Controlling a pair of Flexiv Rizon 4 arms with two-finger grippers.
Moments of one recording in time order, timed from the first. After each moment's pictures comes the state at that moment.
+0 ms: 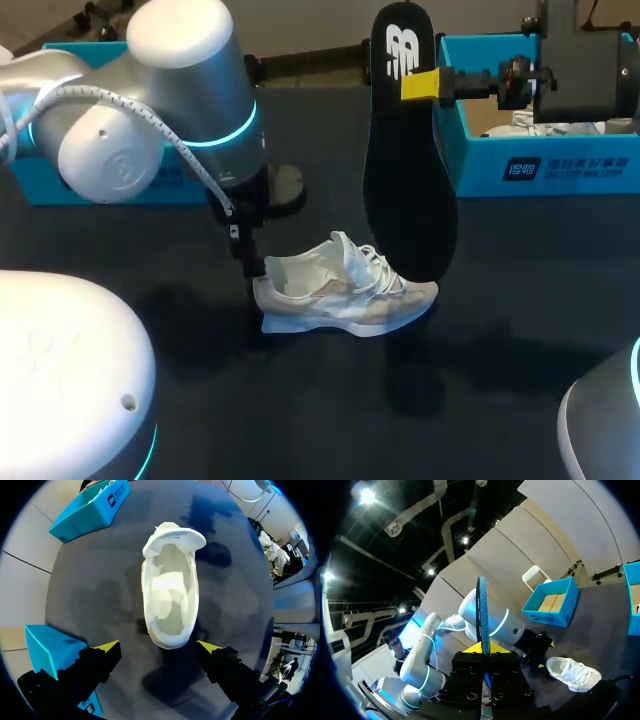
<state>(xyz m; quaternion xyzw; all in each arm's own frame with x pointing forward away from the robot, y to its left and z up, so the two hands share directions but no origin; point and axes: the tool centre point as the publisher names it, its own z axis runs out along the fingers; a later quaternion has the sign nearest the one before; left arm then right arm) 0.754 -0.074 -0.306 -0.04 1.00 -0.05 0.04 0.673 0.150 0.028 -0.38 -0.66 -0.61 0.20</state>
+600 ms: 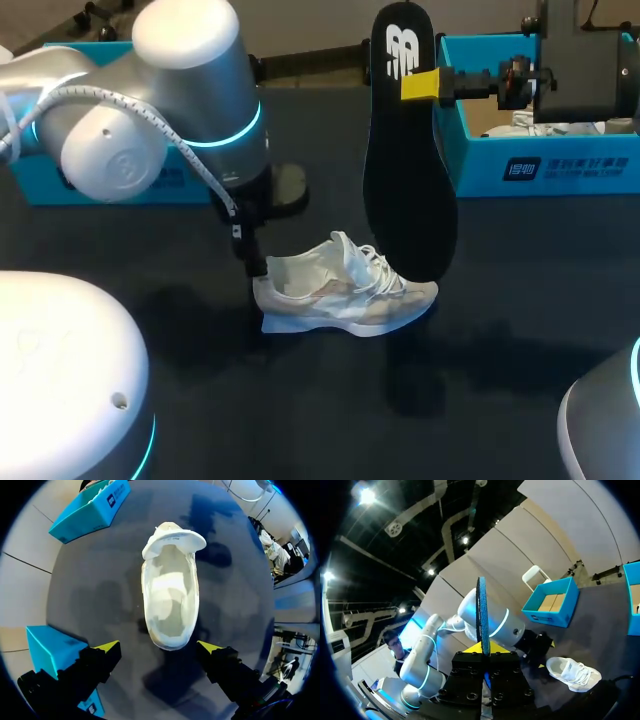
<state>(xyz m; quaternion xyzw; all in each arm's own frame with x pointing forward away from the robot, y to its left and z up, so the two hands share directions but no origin) 0.754 -0.082 -0.303 -0.03 1.00 -0.06 0.04 0.673 0.150 0.028 -0.38 -0.66 -0.61 0.20</state>
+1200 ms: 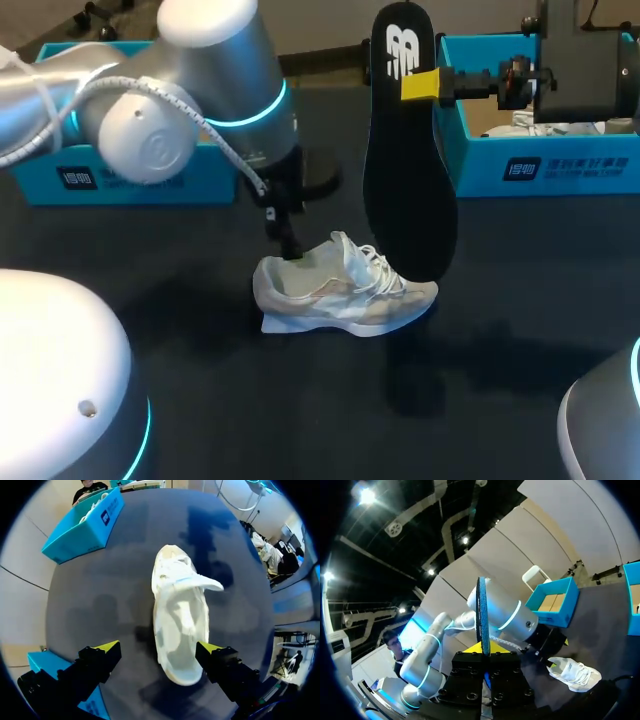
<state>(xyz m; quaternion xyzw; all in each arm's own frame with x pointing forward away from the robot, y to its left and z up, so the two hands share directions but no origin) 0.783 -0.136 -0.310 0.00 0.99 -0.10 0.02 0.673 0.150 0.028 -0.38 -0.66 -0.61 0.20</state>
